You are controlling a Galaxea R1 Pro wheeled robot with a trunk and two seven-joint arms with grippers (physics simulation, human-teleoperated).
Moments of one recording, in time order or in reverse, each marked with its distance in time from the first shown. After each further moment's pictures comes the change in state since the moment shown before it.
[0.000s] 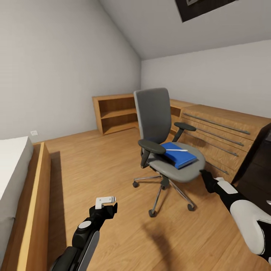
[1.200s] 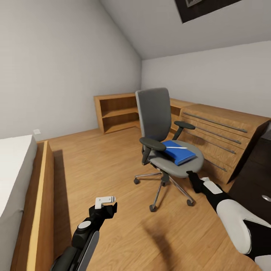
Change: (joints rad) left arm 0.000 0.003 0.000 0.000 0.000 -0.007 0.001; right arm 0.000 0.103 0.001 0.010 0.066 -0.004 0.000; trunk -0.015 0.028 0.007
